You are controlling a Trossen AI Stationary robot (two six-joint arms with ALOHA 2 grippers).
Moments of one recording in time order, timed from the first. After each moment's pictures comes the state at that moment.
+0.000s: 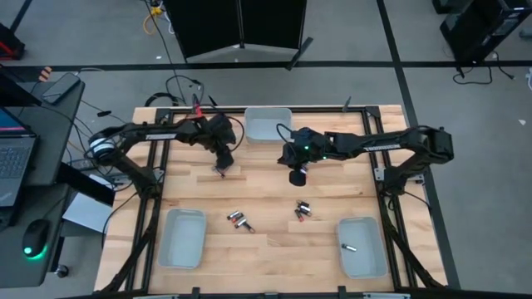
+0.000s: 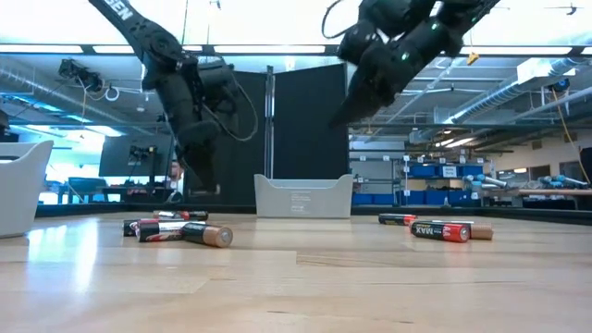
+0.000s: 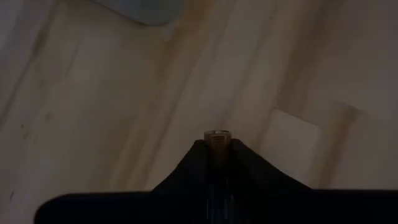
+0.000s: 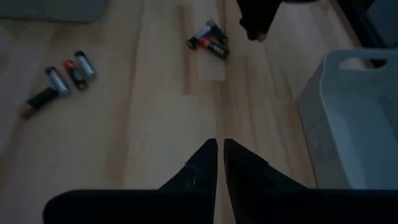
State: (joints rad) left arm 0.52 1.50 0.87 -0.49 0.09 0.09; right arm -0.17 1.49 0.96 -0.18 -0.07 -0.12
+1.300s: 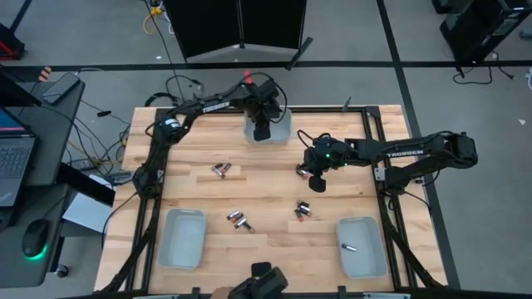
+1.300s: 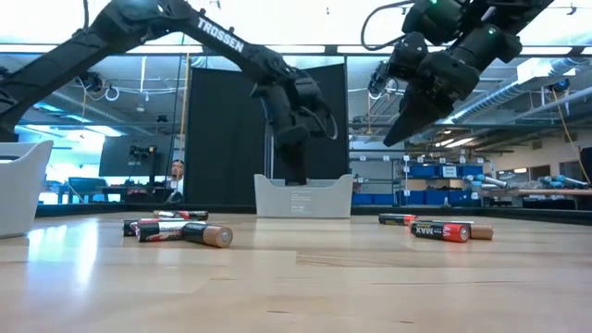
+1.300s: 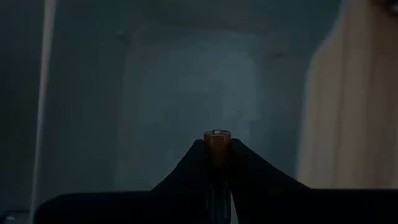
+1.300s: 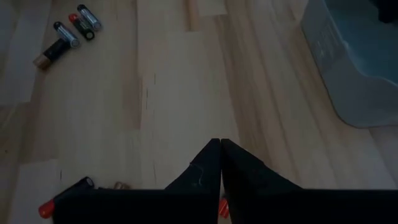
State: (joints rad) left arm 0.57 2.25 1.97 -0.94 0.15 0.46; right arm -0.16 1.26 0.71 -0.23 -0.05 0.03
